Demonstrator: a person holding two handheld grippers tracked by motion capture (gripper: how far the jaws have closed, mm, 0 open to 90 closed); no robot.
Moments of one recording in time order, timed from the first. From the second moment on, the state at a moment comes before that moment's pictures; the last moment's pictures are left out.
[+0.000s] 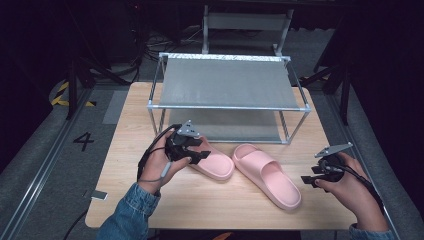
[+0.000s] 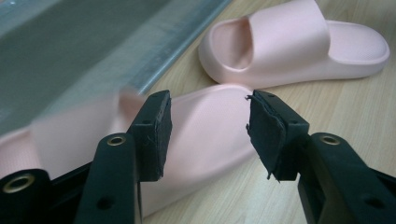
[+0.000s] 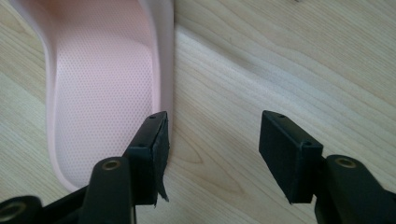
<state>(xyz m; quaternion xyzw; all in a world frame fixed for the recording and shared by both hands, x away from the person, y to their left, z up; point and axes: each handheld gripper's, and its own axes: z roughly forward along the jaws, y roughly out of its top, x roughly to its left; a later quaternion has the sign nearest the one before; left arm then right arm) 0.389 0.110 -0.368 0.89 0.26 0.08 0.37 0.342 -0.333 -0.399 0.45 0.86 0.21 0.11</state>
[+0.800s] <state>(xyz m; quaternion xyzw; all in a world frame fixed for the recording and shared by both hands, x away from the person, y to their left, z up) 0.402 0.098 -0.409 0.91 0.32 0.04 0.27 0.340 -0.335 -0.407 0.46 0.86 0.21 0.09</state>
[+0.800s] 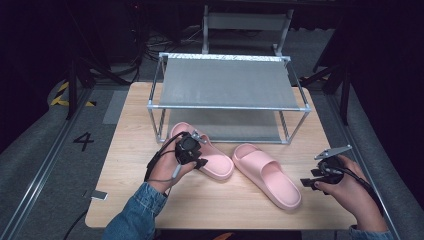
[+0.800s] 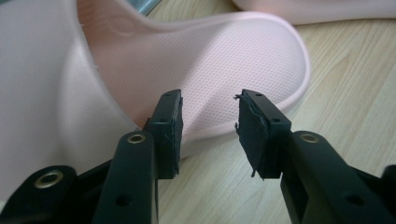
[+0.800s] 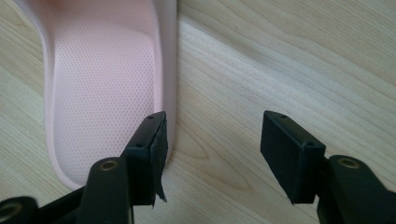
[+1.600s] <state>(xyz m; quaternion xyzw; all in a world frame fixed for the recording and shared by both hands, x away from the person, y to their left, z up) 0.396 0.188 -0.401 0.86 0.44 0.06 0.26 0.362 -0.302 -0.405 0.41 0.88 0.22 0.10</state>
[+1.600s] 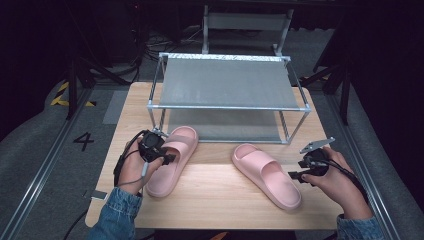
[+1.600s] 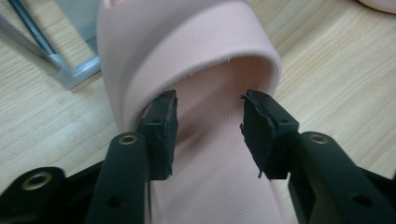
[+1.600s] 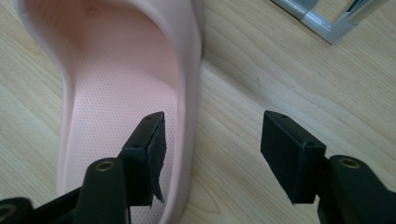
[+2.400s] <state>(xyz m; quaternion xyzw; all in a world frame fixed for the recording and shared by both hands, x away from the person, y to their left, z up) 0.384 0.168 -0.389 0.88 0.40 0.02 0.26 0.352 -0.291 -0.399 0.40 0.88 0.22 0.11</state>
